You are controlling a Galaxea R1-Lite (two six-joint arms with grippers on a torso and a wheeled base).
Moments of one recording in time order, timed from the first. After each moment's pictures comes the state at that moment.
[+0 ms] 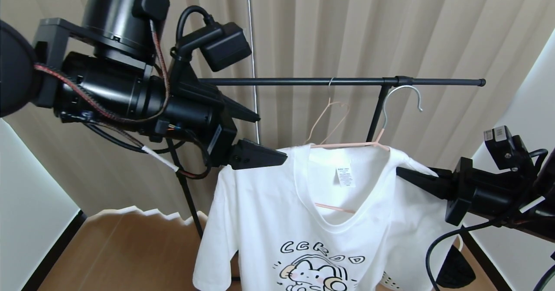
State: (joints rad) left arm -0.56 1.68 -1.54 0.42 -0.47 0.47; right arm 0.09 1.63 -0.37 -1.17 0.80 -0.03
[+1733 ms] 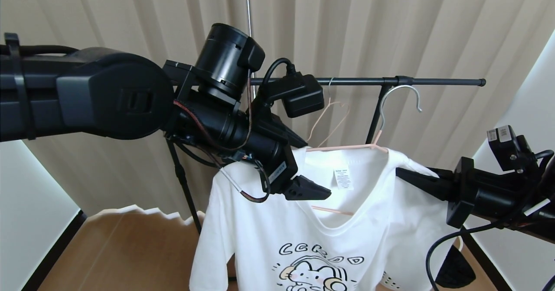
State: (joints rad) left arm -0.69 1.88 -1.64 0.43 -0.47 0.58; right arm 0.12 1.60 -0.36 -1.17 0.80 -0.03
